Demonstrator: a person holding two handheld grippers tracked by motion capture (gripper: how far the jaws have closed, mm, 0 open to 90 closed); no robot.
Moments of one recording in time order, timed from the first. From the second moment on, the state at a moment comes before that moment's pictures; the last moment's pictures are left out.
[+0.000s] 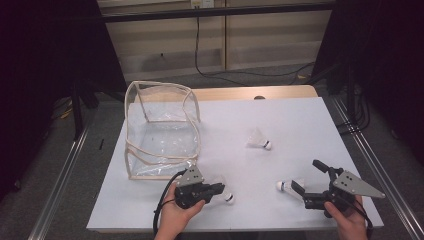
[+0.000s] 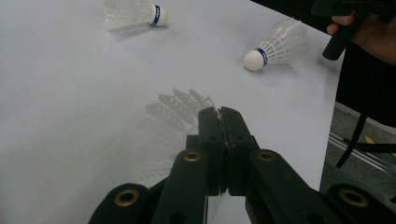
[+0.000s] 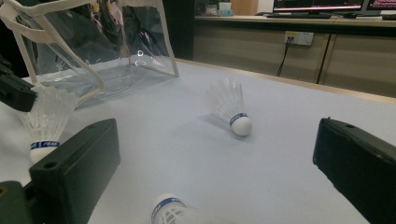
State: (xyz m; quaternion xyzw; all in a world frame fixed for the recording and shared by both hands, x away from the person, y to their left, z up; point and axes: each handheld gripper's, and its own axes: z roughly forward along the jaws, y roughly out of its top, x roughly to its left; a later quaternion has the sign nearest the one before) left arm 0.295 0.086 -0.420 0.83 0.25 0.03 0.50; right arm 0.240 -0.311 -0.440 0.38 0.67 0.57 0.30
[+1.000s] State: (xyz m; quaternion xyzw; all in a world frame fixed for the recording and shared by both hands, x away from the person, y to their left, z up) left arm 0.325 0.031 -0.396 0.80 0.32 0.11 0.49; right arm 0.241 -0.311 -0.440 0.38 0.67 0.57 0.30
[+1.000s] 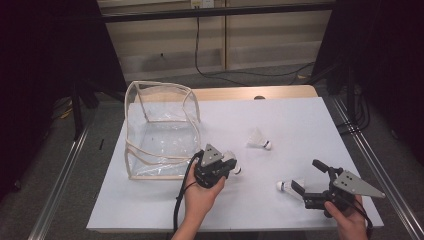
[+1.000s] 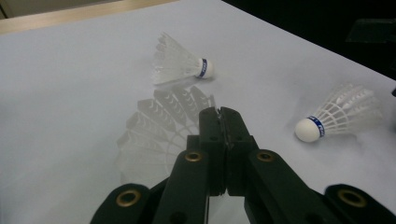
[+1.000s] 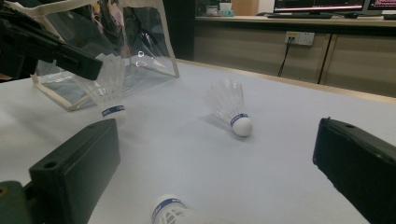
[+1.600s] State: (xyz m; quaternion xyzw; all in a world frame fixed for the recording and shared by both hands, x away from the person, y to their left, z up) left arm 0.345 0.015 -0.391 0.79 0.35 0.14 0.48; right arm 0.240 -0.311 -0.440 0.38 0.67 0.57 0.30
